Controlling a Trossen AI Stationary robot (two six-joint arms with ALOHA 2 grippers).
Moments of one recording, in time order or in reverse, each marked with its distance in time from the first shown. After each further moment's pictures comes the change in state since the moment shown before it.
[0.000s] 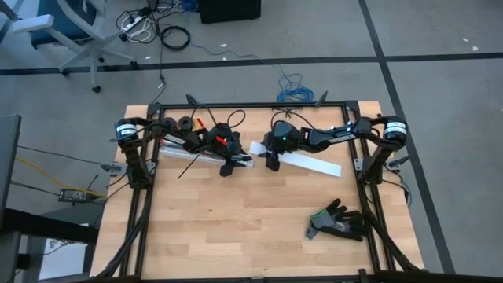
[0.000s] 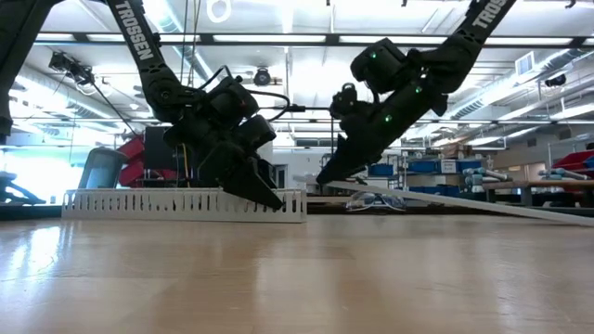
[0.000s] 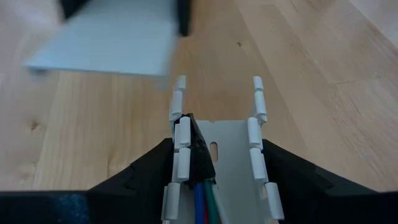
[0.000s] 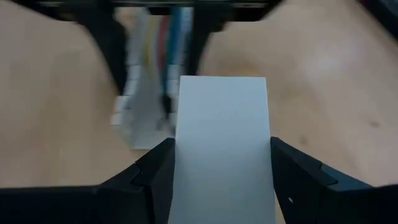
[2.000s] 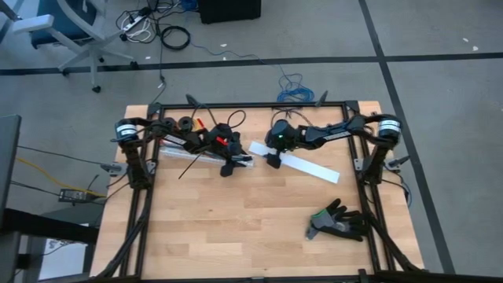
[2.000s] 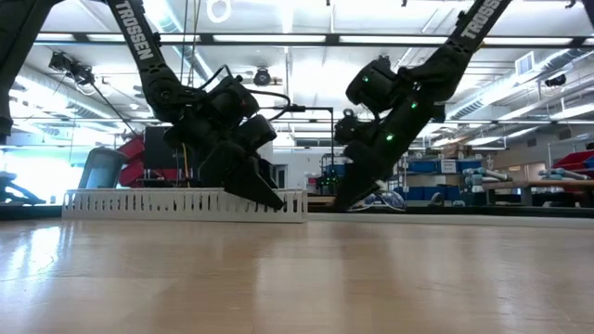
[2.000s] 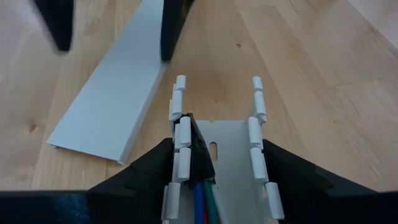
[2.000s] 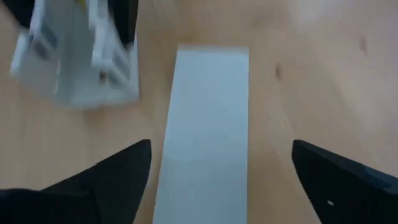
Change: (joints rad) left arm -0.012 0.000 0.000 0.003 0.000 -0.005; right arm -0.047 0.062 0.029 -0.152 0.035 0.049
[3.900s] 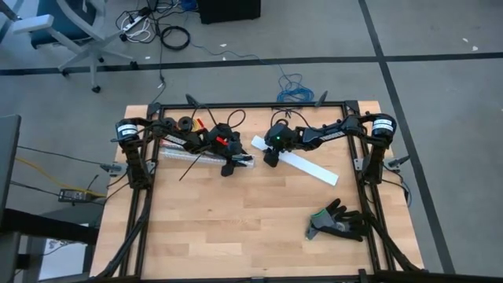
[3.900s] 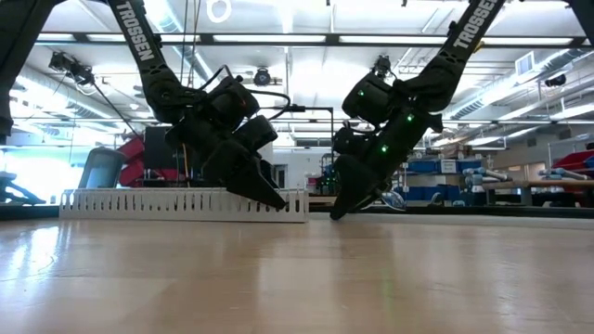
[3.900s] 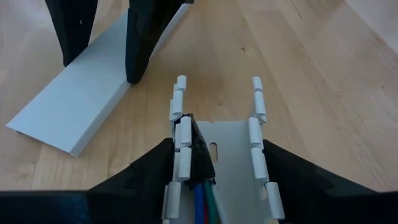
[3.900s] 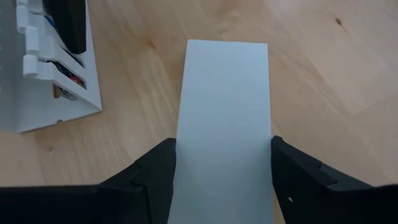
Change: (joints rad) left arm -0.002 0.001 0.001 0.018 0.000 -0.037; right arm -0.004 0.090 0.000 -0.005 0.079 0.103
